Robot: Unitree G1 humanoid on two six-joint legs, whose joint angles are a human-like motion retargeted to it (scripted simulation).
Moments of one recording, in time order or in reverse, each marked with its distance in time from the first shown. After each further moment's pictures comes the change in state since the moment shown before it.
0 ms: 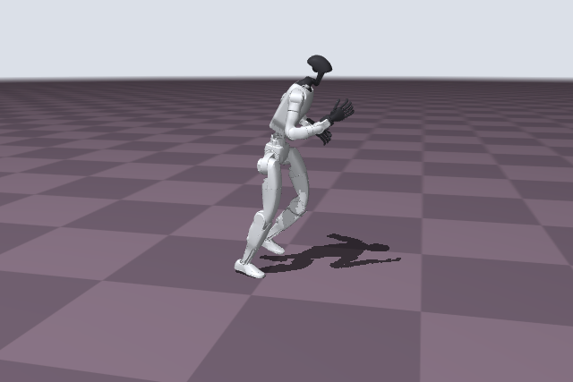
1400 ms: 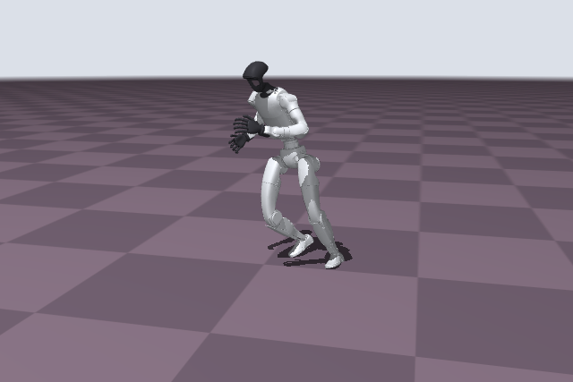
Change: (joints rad) left arm -1.033 0.053 -0.148 -0.023 0.197 0.131 0.199; right arm 0.838 -0.097 -0.057 0.066 0.328 0.050 0.150; waist -0.338 -0.072 0.040; left_leg 0.245 0.011 -0.018 -0.400 -0.284 -0.109; right_leg -0.276 0.014 0.014 0.843 -0.322 -0.033
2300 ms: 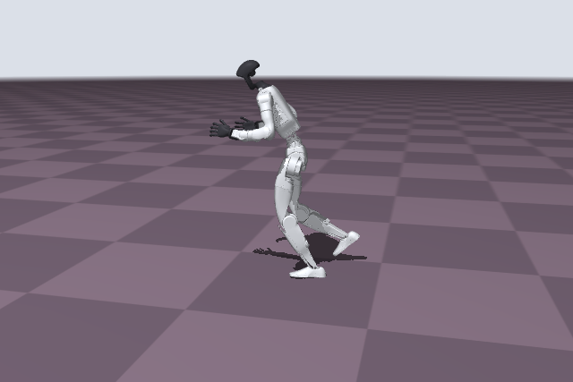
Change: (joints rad) left arm 0.137 -0.201 0.013 0.047 0.207 -0.008 -0.023; right arm -0.215 0.054 0.004 -0.145 -0.191 0.046 0.155; waist 0.175 0.004 -0.038; left_leg -0.148 -0.051 -0.025 0.021 0.061 0.071; right_leg 0.211 -0.074 0.018 -0.115 0.255 -0.057
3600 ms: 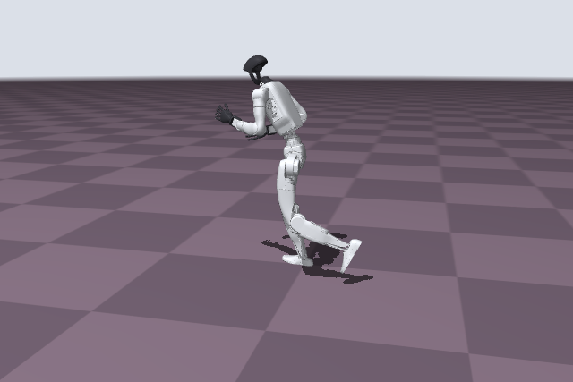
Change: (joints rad) left arm -0.049 -0.228 -0.091 -0.076 -0.023 0.006 0.166; right arm -0.114 -0.044 0.078 0.277 0.028 -0.023 -0.268; waist -0.259 0.162 -0.011; left_leg 0.251 0.093 -0.109 0.434 0.474 -0.063; right_leg -0.108 0.082 -0.230 -0.628 -0.103 -0.012
